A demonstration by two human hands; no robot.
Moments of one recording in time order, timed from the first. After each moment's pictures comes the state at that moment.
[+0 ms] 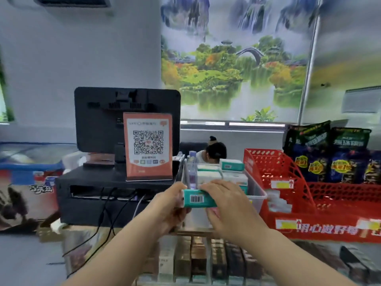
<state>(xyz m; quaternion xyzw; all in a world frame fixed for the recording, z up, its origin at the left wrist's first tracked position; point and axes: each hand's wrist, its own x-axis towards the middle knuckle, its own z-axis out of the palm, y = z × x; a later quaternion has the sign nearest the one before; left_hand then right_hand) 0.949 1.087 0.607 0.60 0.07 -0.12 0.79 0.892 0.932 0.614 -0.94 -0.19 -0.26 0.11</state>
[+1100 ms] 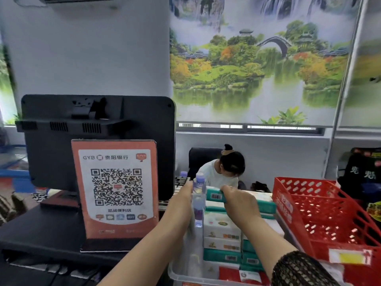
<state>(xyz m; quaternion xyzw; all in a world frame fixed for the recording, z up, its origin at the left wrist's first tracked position) 1.132 1.021 0.668 0.66 0.06 -0.04 0.75 1.214 0.863 0.608 -0.97 -0.06 -0.24 0.03</state>
